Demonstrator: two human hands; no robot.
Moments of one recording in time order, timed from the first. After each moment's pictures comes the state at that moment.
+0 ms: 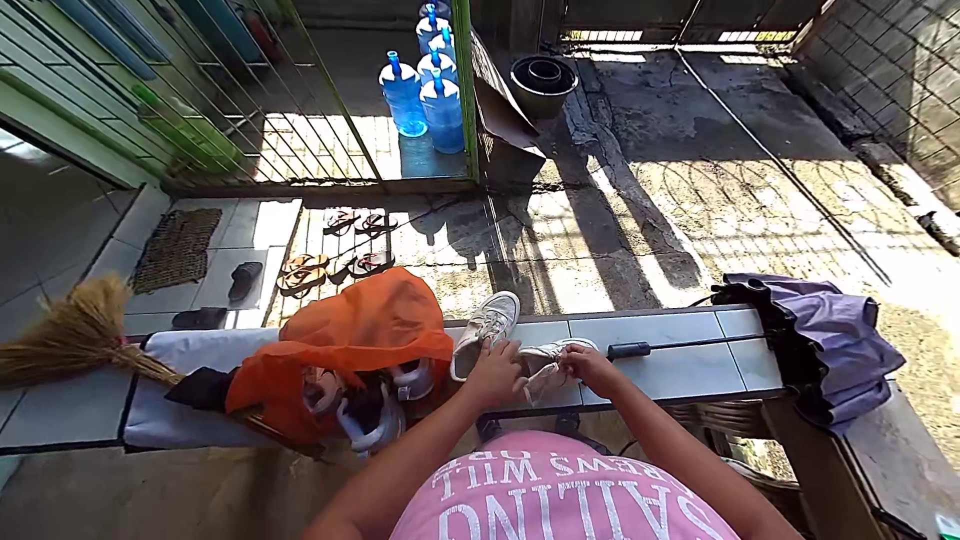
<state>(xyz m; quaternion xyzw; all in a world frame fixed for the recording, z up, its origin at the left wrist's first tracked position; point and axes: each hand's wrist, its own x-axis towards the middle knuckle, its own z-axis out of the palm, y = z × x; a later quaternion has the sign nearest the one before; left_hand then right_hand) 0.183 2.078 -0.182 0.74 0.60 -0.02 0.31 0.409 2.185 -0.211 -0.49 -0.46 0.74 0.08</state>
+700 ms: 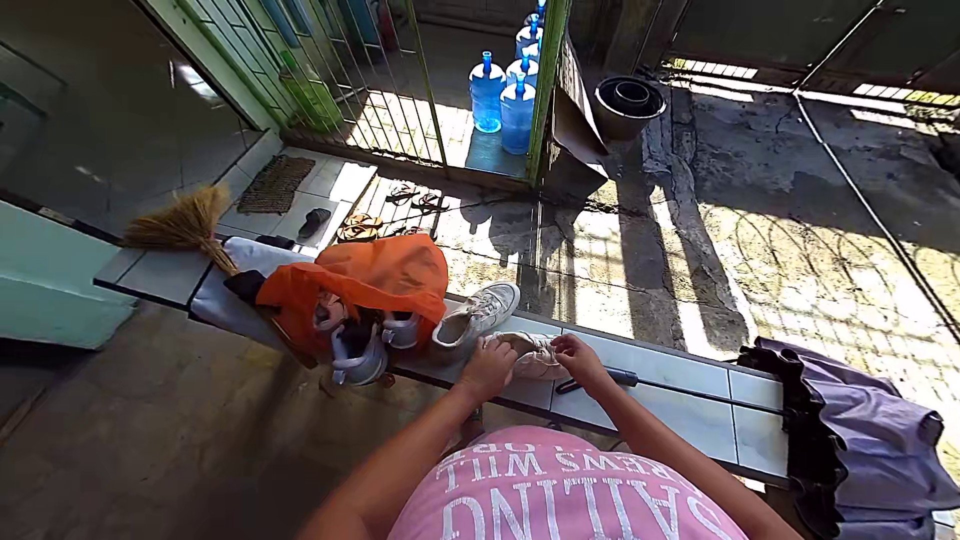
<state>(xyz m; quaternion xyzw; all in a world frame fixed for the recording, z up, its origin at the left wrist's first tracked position) 0.265 2.065 -0.190 0.64 0.74 0.07 0.18 0.436 2.224 -0.189 -0.39 -0.72 0.57 0.01</state>
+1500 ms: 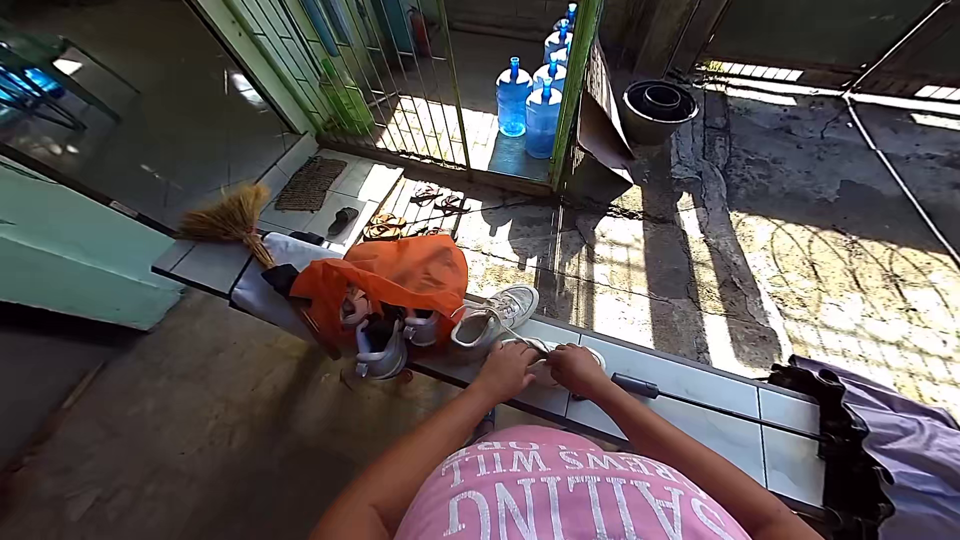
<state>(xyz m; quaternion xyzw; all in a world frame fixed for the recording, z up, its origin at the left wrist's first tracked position) 0.263 2.072 -0.171 0.61 0.74 0.03 0.29 0.399 2.216 -0.177 -0.21 -0.90 0.34 -0.20</state>
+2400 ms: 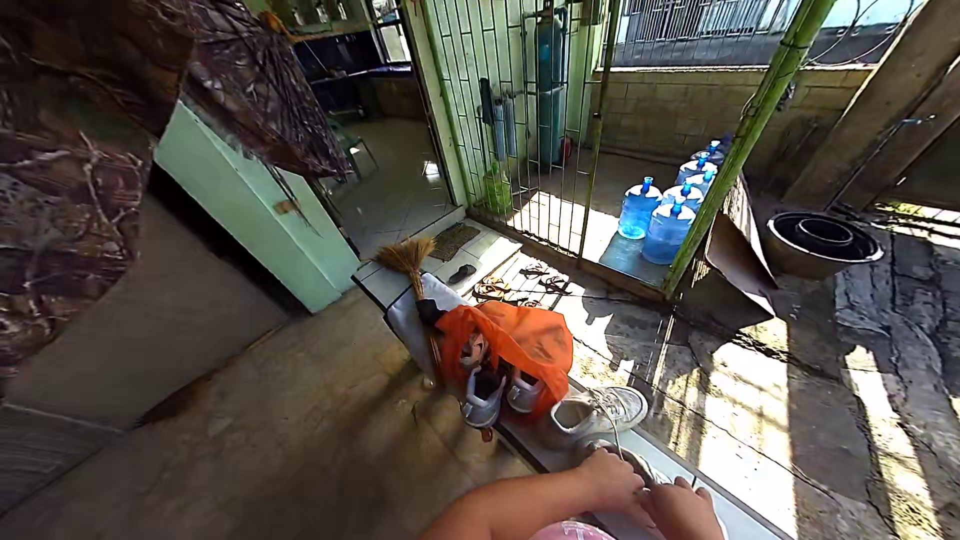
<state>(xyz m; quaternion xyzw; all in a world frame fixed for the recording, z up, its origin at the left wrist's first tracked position) 0.266 2.084 -0.177 0.62 0.71 0.00 0.33 0.382 2.190 -0.164 -0.24 -0.91 0.15 -0.31</state>
